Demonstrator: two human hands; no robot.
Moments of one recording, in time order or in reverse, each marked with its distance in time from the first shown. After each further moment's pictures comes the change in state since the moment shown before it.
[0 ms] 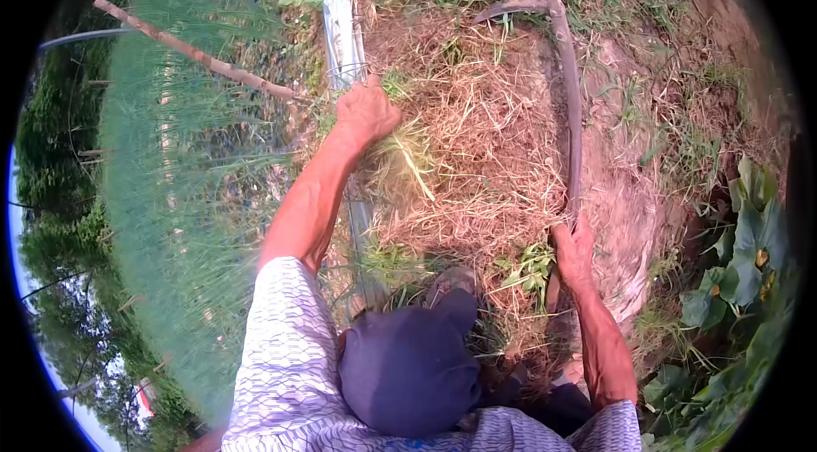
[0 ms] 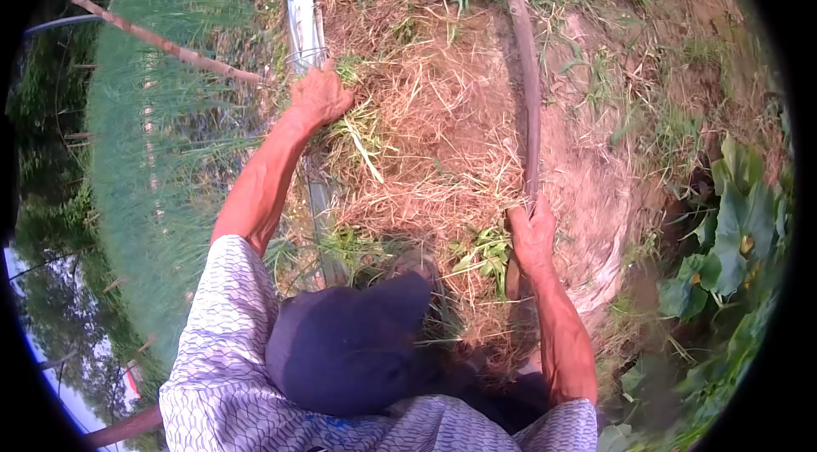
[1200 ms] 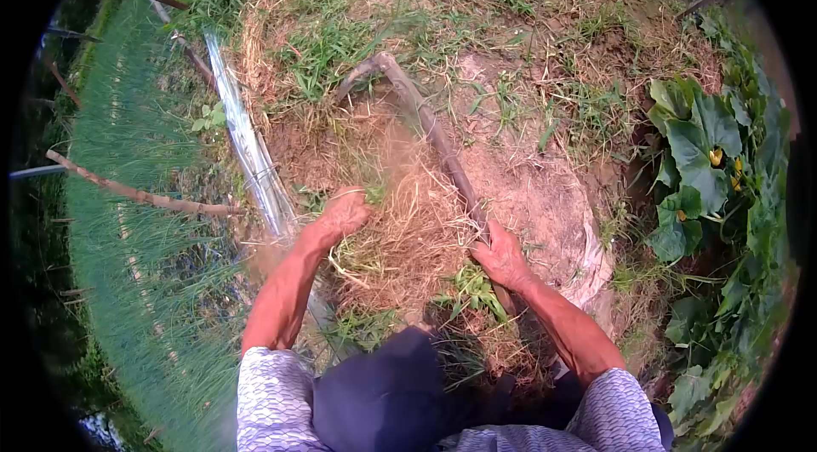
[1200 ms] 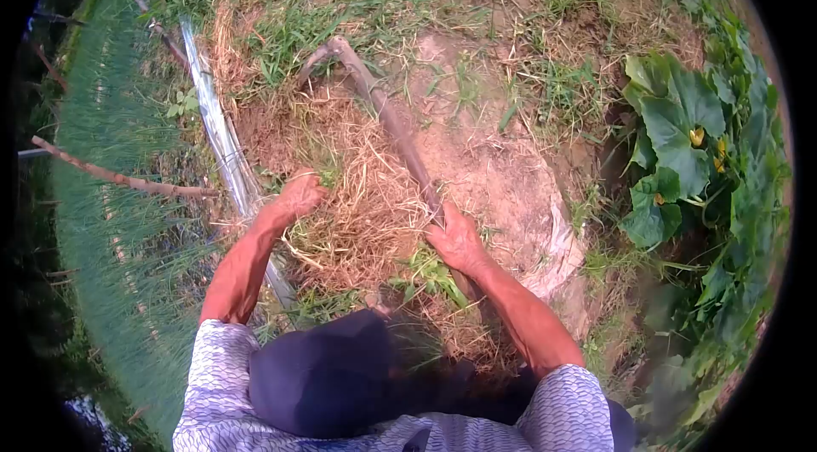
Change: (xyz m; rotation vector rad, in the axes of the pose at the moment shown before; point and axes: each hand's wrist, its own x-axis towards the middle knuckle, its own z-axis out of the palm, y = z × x) left_hand -0.017 0.073 0.036 -0.442 -0.379 0.639; right_hand 0.002 0.009 -0.013 -0.224 -0.082 -0.030
